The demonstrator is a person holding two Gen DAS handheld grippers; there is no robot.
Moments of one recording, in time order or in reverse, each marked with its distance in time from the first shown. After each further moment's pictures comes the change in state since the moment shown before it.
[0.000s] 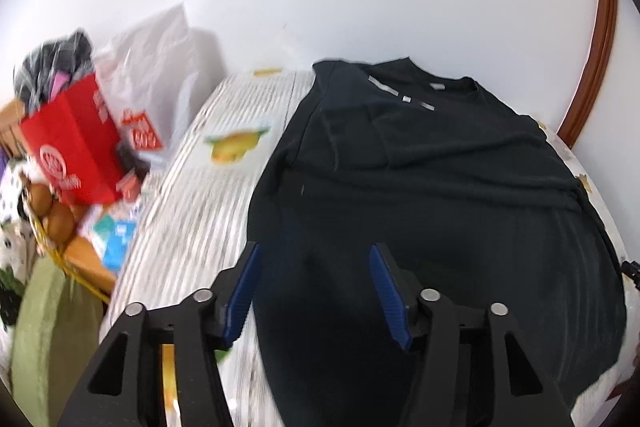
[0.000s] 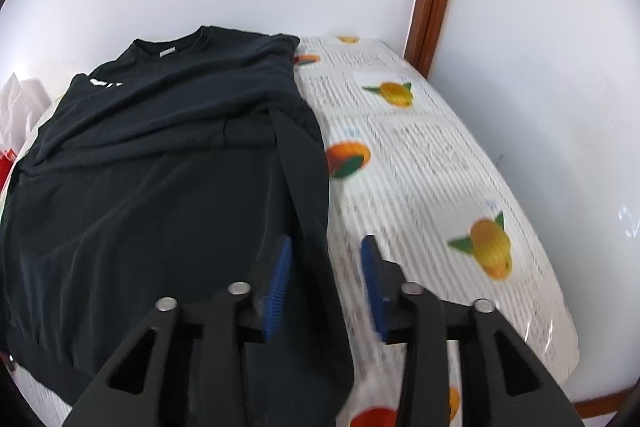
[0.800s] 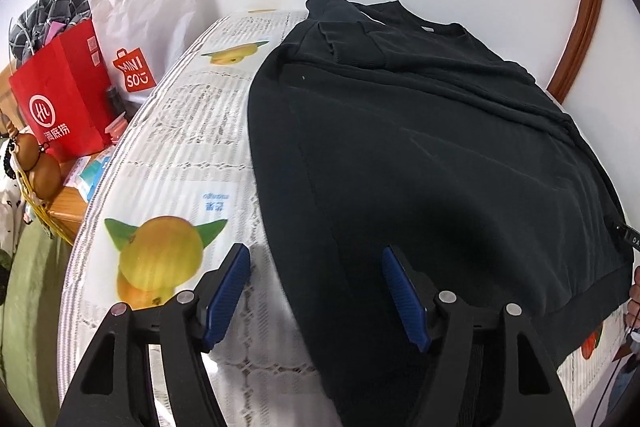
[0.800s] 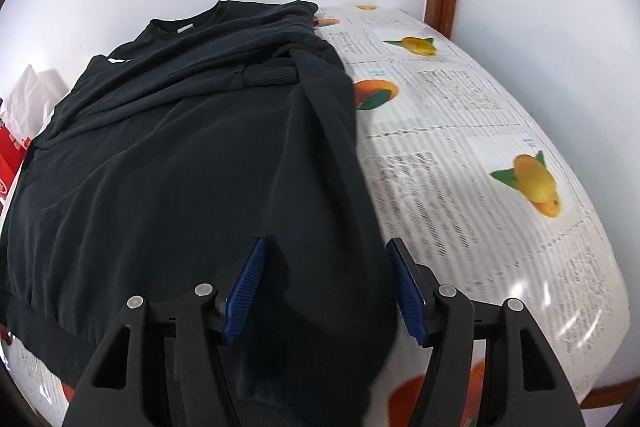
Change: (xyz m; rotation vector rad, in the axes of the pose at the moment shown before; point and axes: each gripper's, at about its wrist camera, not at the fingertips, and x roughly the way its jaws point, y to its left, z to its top) left arm 0.008 0.007 -0.074 0.033 0.089 -0.036; right arm 0.031 0.013 -0.042 0.009 0.013 0.086
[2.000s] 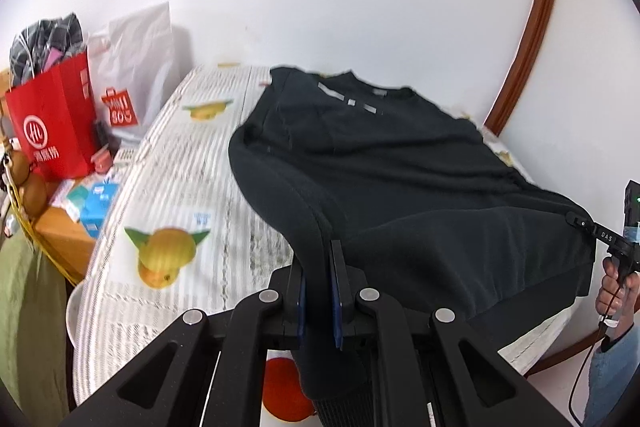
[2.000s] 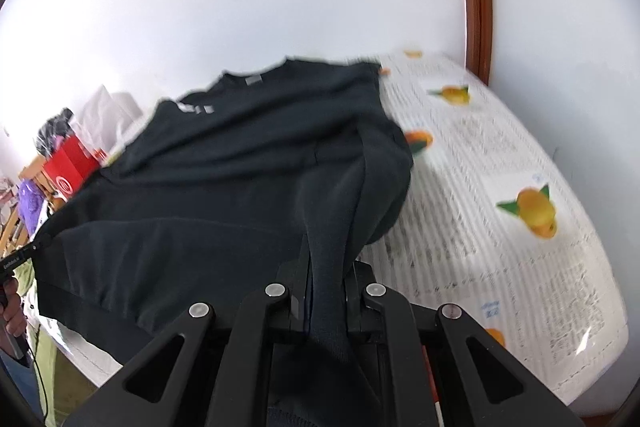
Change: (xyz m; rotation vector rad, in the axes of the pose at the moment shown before) left arm -0.097 -0.002 -0.002 0.009 -0.148 -0.184; right arm -0.090 -0.005 0.006 -0.032 -0.136 0.255
